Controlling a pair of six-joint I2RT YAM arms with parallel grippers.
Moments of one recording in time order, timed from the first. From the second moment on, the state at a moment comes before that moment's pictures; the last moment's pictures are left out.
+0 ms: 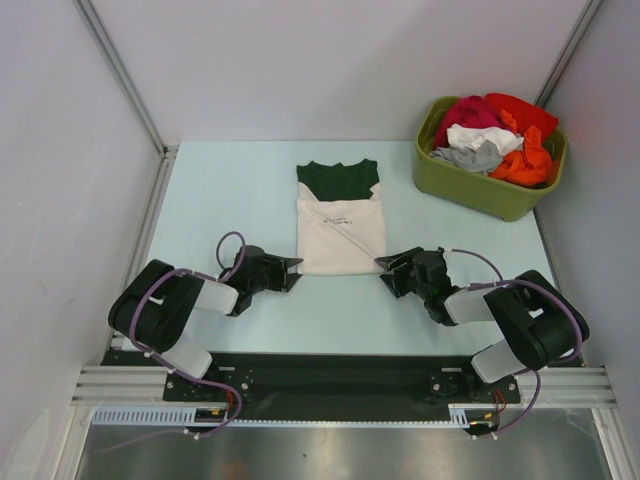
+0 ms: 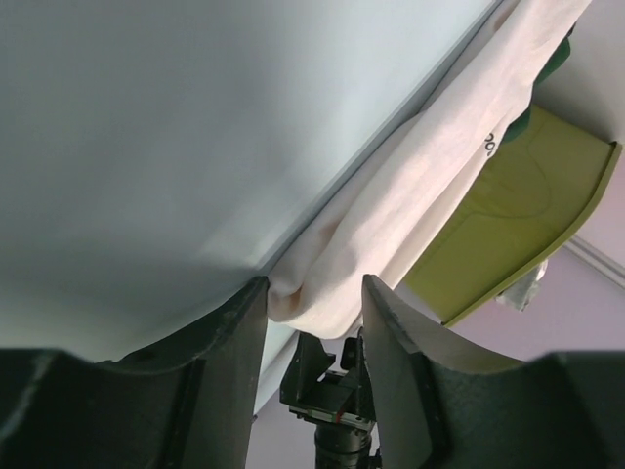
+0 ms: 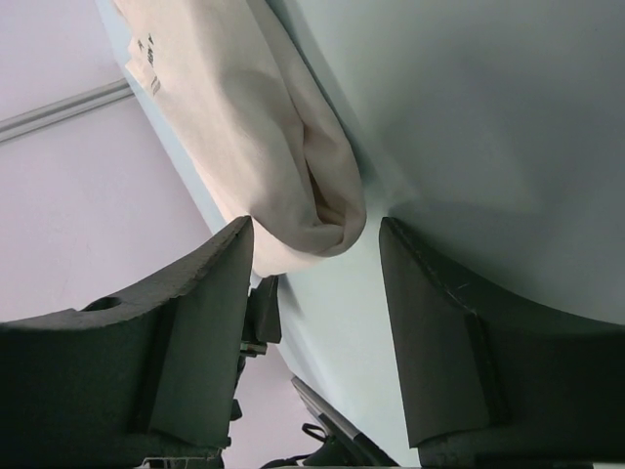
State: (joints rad) left arm -0.43 1.59 0.37 0.54 0.12 -1.77; right arm 0.49 1.50 0.32 0.60 0.05 1.54
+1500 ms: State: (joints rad) left arm -0.45 1.59 0.40 0.47 0.12 -1.73; right arm 0.46 1.53 0.39 0.51 0.03 1.54
